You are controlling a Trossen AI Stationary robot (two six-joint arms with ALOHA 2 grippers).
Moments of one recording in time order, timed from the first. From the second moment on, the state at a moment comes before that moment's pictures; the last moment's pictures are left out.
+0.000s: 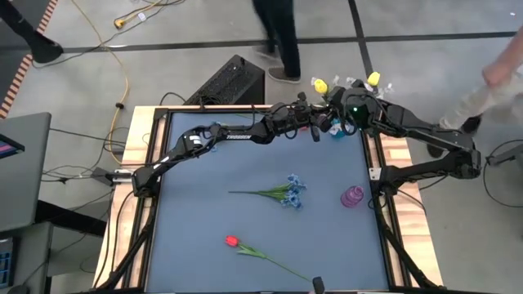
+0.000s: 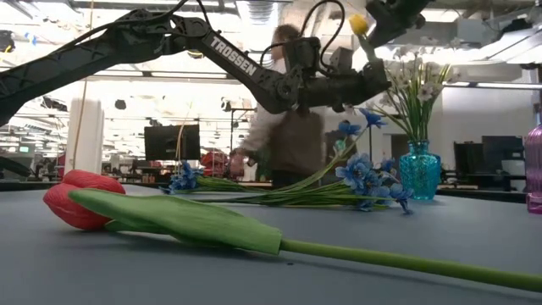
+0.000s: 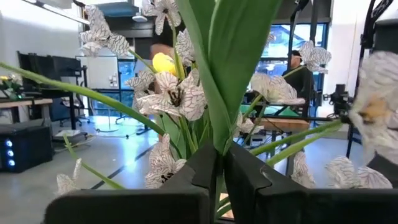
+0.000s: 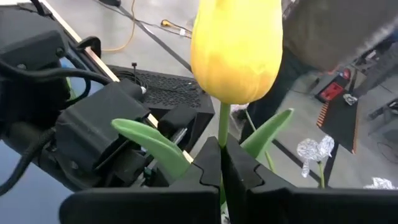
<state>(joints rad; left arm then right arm) 0.34 2.52 2.02 0.79 0.10 -0.02 -0.36 1.10 1.22 -0.63 0.61 -0.08</state>
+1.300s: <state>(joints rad) 0.39 2.35 2.02 0.41 0.29 0.08 -0.43 1.03 1.22 -0.70 0.63 0.02</state>
